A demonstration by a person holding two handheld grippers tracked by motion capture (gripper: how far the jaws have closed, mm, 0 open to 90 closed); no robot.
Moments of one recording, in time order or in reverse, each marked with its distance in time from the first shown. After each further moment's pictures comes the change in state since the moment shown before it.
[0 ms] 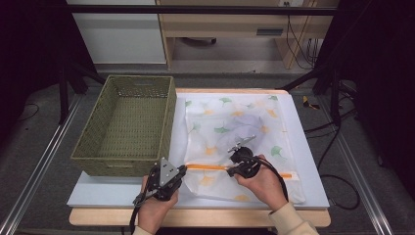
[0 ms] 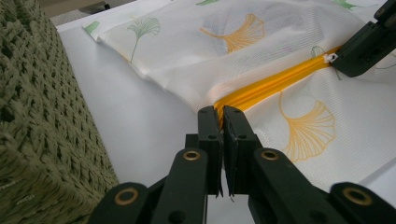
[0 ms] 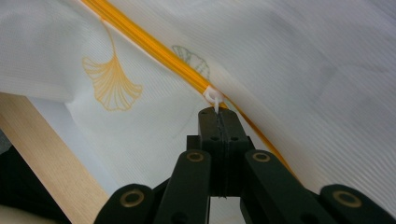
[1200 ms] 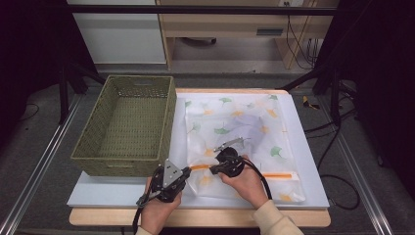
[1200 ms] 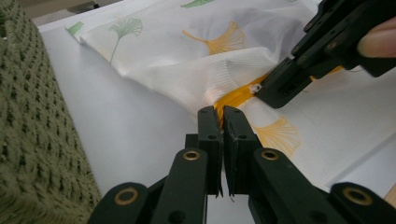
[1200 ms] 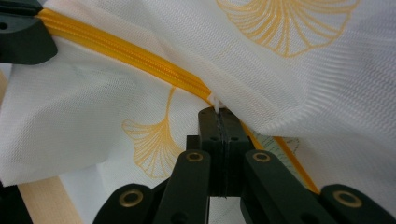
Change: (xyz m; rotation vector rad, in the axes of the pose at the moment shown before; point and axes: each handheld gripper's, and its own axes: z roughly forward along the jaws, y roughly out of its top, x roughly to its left) left arm -0.008 0.000 0.003 0.003 -0.032 0.001; right arm 0.015 0.019 0.041 -0.107 0.101 -0.035
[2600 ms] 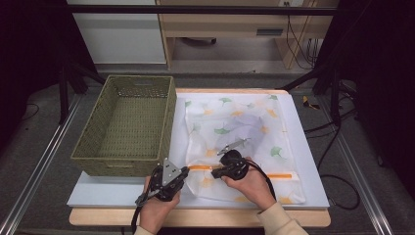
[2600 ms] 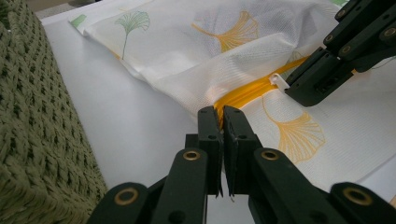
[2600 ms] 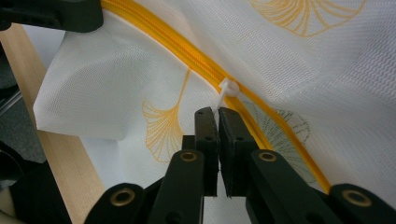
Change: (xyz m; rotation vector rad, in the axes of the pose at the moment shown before) left arm 0.004 -0.001 0.002 0.023 0.004 0.001; right arm -0.001 -0.009 -0.011 -0.003 0.066 -0.048
